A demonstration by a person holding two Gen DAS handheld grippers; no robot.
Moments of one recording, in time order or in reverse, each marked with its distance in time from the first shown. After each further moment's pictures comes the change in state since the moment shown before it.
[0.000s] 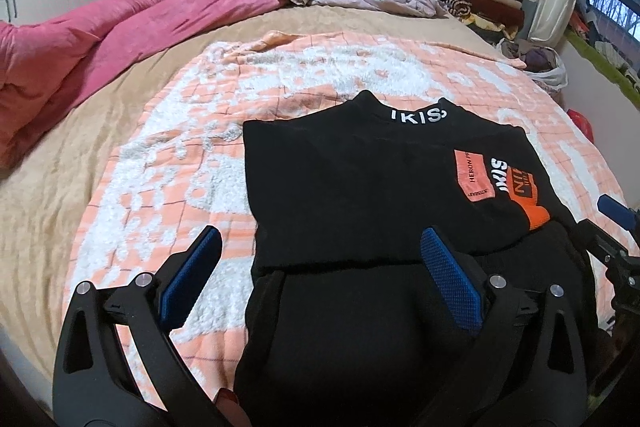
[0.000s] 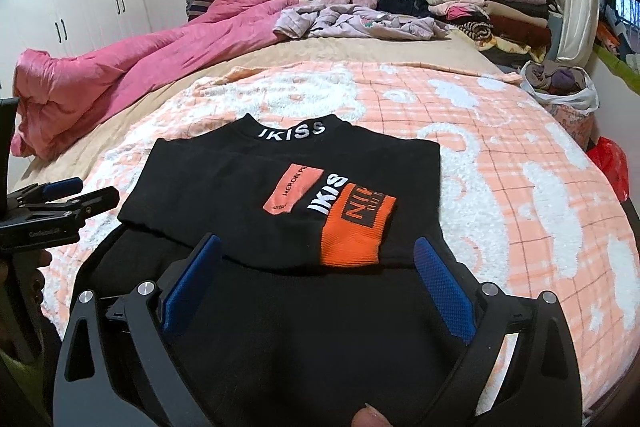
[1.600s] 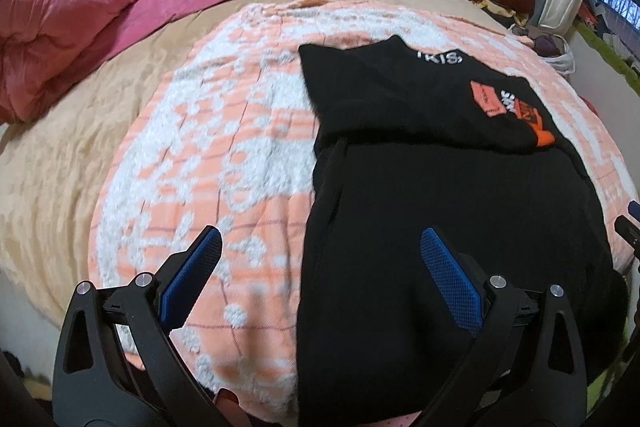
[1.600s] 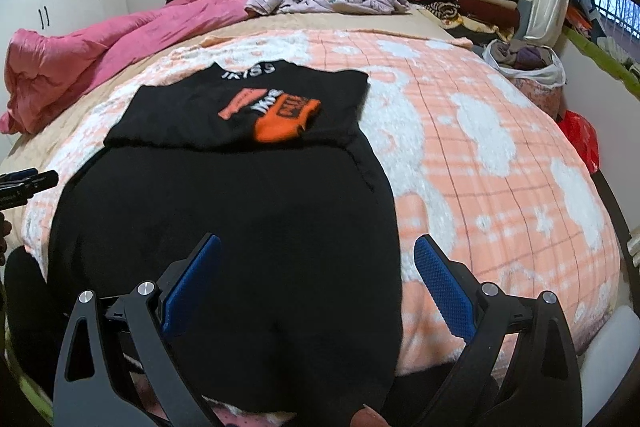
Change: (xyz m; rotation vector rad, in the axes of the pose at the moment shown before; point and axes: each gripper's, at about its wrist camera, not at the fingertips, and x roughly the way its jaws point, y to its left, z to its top) left arm -0.042 0.043 -0.088 -0.032 0.071 0.035; right arm -0.063 -0.041 -0.094 0.018 0.072 -0.101
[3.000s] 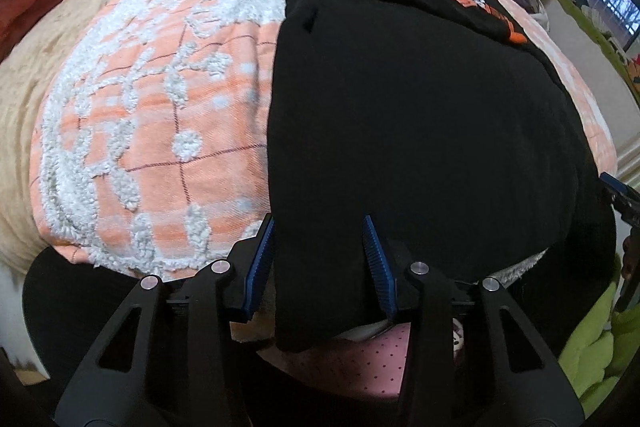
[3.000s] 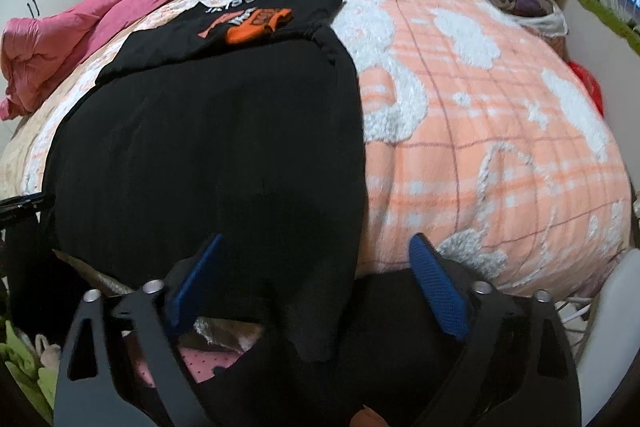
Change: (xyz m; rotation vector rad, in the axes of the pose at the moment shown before) left arm 0.014 0.004 -0.088 0.014 0.200 -0.153; right arm 0.003 -0.035 -0.068 0.055 0.170 0.042
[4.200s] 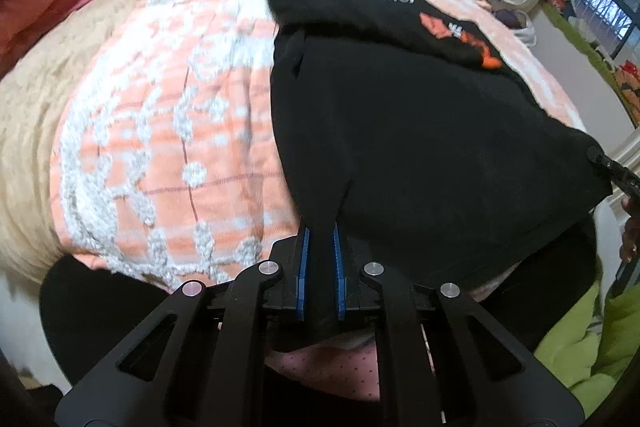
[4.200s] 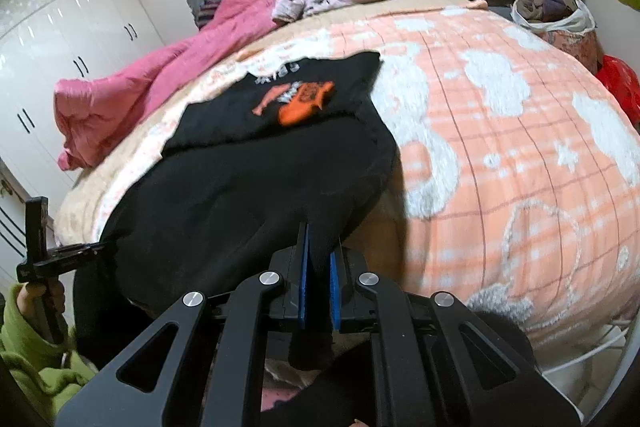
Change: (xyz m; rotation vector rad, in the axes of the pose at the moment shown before) left arm -0.044 -0.005 0.006 0.000 -0.091 -0.034; right arm -0.044 -0.016 0.032 0.067 -0.187 0.258
